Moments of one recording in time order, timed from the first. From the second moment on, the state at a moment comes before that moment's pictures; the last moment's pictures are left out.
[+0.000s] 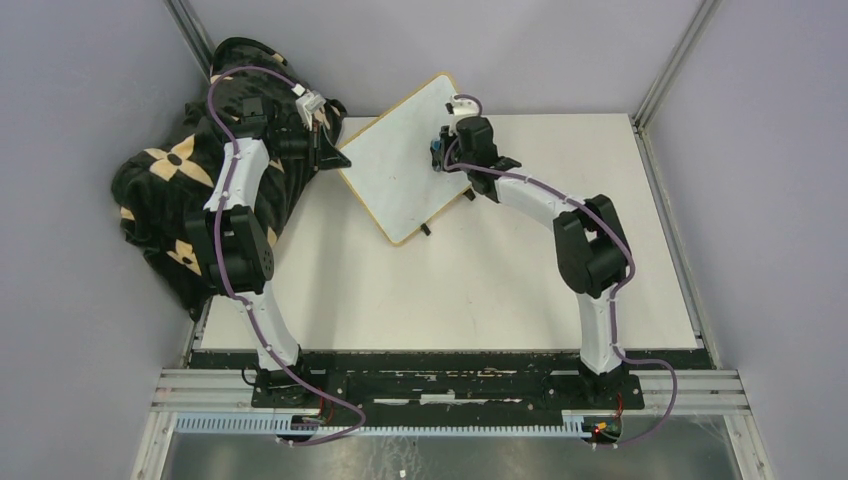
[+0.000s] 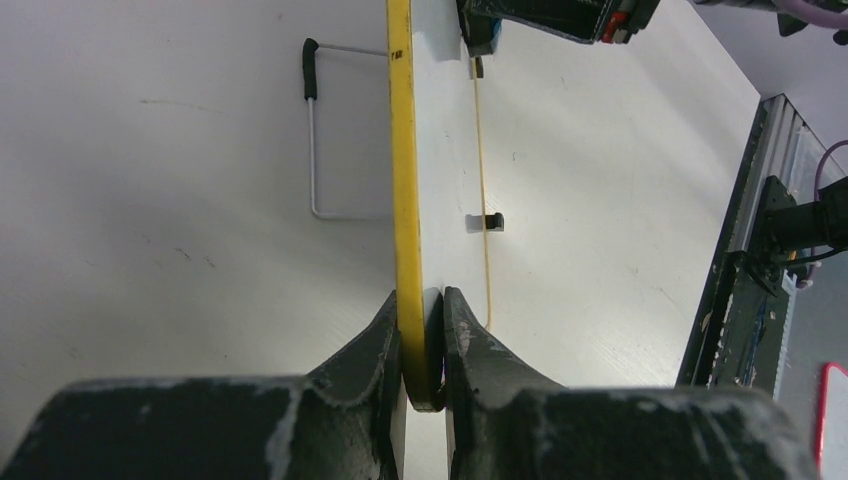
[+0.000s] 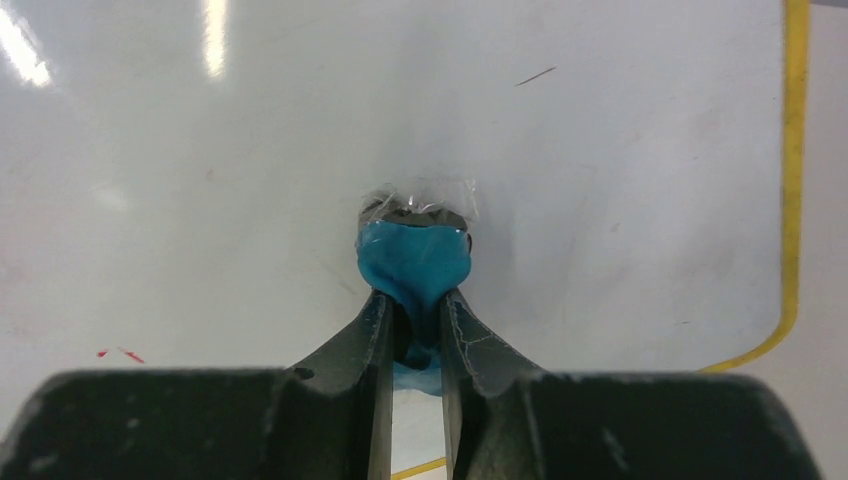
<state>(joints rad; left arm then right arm) 0.11 1.98 1.79 -0.79 1.07 0.45 0.52 2.08 1.63 0.06 0.05 0.25</state>
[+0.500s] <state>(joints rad) 0.11 1.98 1.79 -0.79 1.07 0.45 0.82 2.11 1.68 0.06 0.09 0.22</state>
